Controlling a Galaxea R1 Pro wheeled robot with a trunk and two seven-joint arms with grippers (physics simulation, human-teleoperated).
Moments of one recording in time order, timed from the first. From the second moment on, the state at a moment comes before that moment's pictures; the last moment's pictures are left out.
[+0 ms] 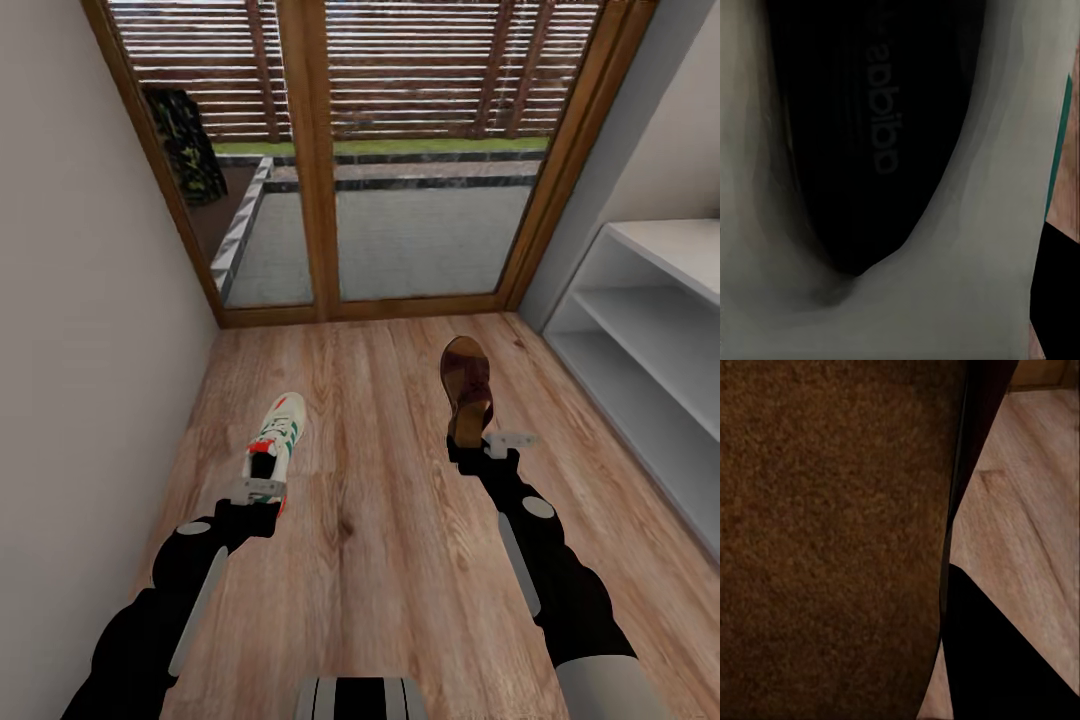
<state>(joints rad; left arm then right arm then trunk) -0.38 -0.01 -0.12 -1.51 0.01 0.81 -0.01 -0.52 0.02 -0.01 -1.27 0.00 0.25 0.02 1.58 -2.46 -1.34</state>
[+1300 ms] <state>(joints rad) -0.37 -0.01 -0.12 -1.51 0.01 0.81 -0.02 -0.52 0.02 -0.01 -1.27 0.00 0.25 0.02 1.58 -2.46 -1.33</state>
